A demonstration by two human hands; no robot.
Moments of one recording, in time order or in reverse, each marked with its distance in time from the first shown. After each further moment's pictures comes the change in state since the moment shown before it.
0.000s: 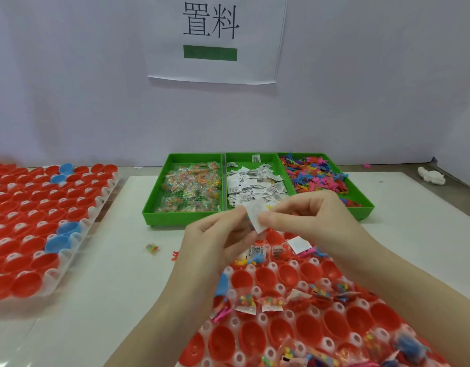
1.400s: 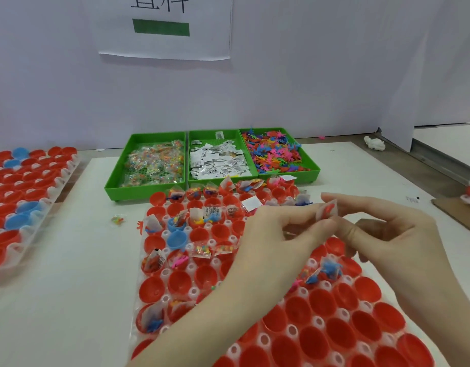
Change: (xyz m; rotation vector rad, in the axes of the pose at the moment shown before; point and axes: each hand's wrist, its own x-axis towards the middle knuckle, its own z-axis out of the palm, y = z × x) left_hand -0.063 -0.028 0.084 0.395 -0.483 0.228; right_hand -0.130 -0.006 -0.043 -0.124 0.454 -0.103
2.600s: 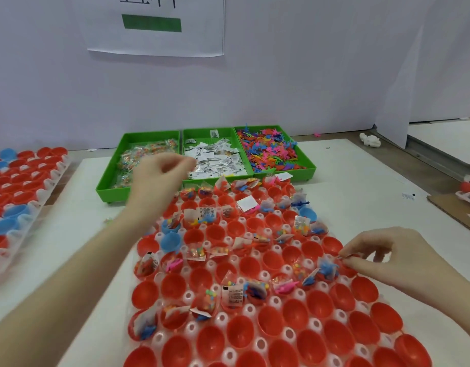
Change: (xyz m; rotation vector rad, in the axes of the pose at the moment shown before) left_hand 0.047 -0.032 -0.121 0.508 0.444 -0.082; right_hand 0.013 0.061 -0.047 -0.685 -0.301 0.210
